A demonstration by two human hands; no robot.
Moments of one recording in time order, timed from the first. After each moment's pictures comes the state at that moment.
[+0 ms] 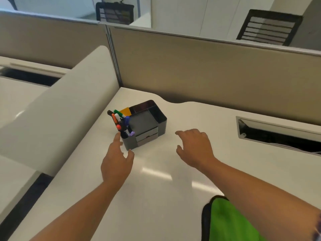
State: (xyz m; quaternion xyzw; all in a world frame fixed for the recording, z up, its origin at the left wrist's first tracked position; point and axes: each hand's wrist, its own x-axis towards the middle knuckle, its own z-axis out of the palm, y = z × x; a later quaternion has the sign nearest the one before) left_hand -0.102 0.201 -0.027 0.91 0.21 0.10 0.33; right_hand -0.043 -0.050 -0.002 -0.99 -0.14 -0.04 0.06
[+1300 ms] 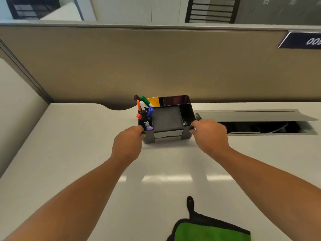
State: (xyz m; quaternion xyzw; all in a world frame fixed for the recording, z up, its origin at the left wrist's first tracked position) left_hand 0.073 -0.001 -0.039 0.97 -0.11 0.03 0.19; right_hand 0.037 -0.266 -0.035 -0.99 0.01 -0.15 -0.01
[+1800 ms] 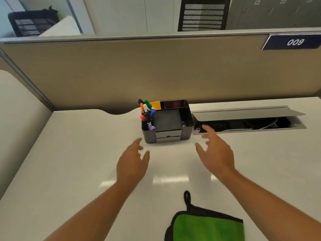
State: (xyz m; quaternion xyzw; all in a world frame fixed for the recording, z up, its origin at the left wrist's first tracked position) left_hand -0.002 -0.008 -0.033 0.95 -0.01 -0.01 0.32; right_hand -0.048 -0.266 -0.031 -0.93 0.17 -0.12 0.29
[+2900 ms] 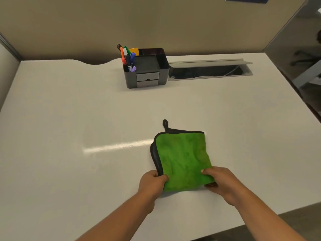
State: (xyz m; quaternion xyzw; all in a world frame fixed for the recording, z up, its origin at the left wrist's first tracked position) left_hand -0.290 -0.006 -0.059 0.71 0.20 -0.41 0.53; right_hand -0.364 -0.219 -0.032 -0.55 0.53 0.13 0.64
